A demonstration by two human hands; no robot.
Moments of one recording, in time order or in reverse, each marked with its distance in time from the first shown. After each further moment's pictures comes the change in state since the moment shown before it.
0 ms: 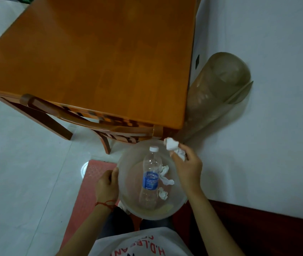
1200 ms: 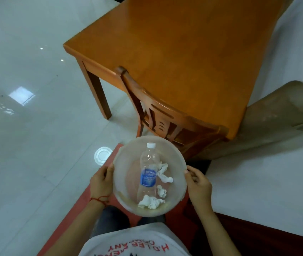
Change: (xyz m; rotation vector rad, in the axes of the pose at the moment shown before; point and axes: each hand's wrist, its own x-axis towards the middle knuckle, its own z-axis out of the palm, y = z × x) left_hand -0.043 -0.103 -0.120 -0.121 0.298 -0.162; right_hand -0.094 0.019 0.059 -0.187 -0.307 0.006
